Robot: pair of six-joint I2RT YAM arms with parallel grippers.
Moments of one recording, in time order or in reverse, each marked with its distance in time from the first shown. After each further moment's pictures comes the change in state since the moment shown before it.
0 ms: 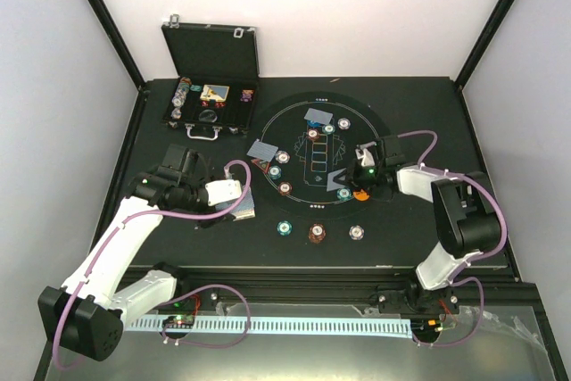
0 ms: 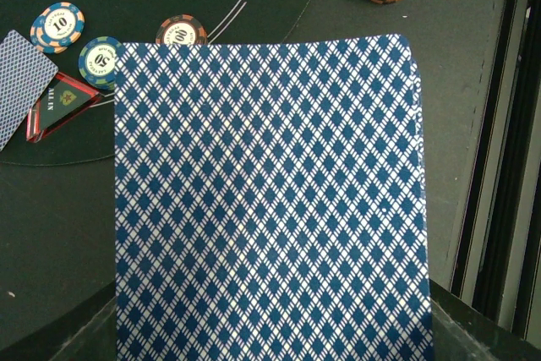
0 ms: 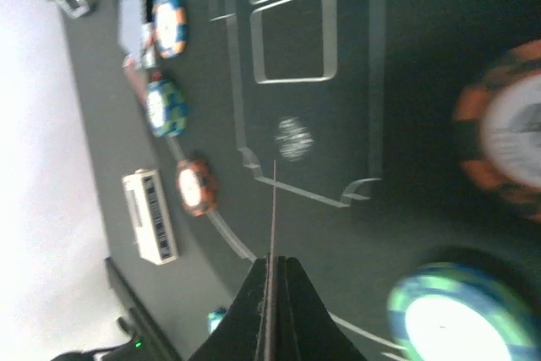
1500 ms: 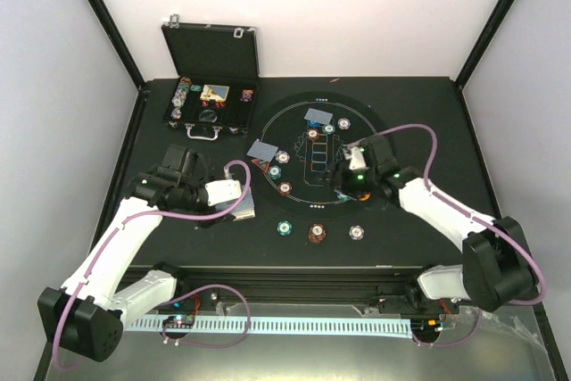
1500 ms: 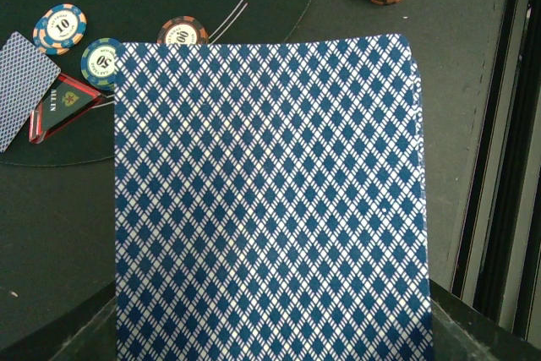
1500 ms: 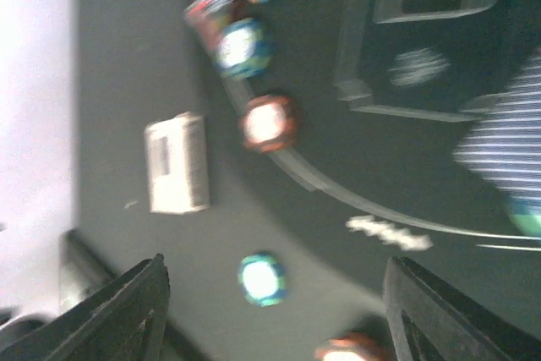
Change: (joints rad) left arm 0.000 -0.004 0.000 0.000 0.000 0.001; right arm 0.143 -0.320 0.021 -0.315 0.303 -0.052
